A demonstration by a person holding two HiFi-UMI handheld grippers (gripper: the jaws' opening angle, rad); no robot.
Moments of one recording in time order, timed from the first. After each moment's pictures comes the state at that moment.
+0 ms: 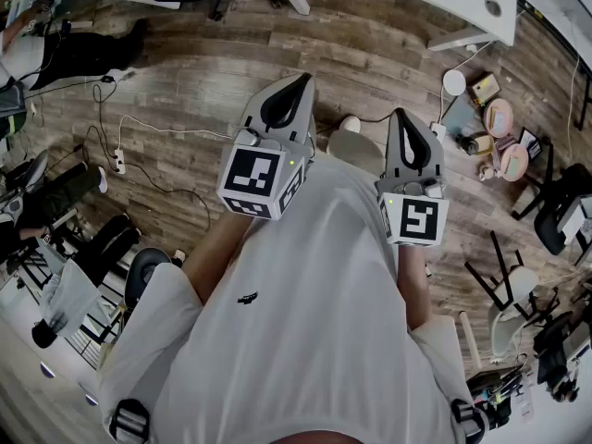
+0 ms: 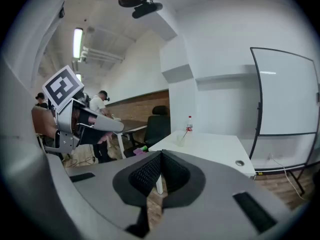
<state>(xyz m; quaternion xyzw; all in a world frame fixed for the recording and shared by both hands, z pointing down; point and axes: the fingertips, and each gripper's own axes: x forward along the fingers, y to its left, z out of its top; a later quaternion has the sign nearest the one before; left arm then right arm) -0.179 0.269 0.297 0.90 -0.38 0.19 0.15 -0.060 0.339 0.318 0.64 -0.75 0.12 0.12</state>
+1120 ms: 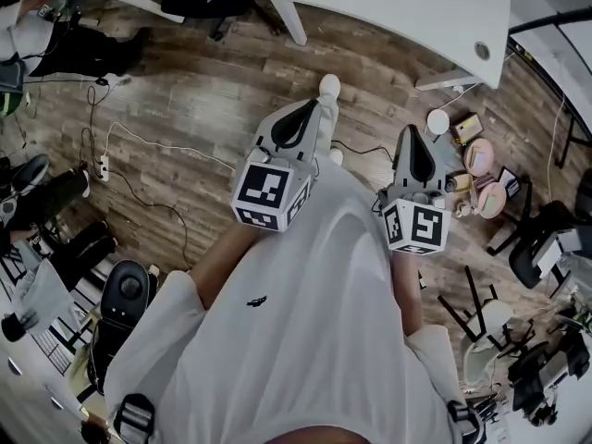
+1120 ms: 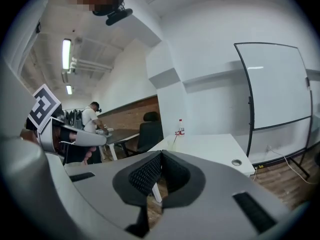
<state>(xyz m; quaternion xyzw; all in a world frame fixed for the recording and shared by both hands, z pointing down) -0.162 0.267 0.307 0.89 -0.39 0.16 0.17 -0.010 0.320 0.321 0.67 -0.72 0.16 0.05</state>
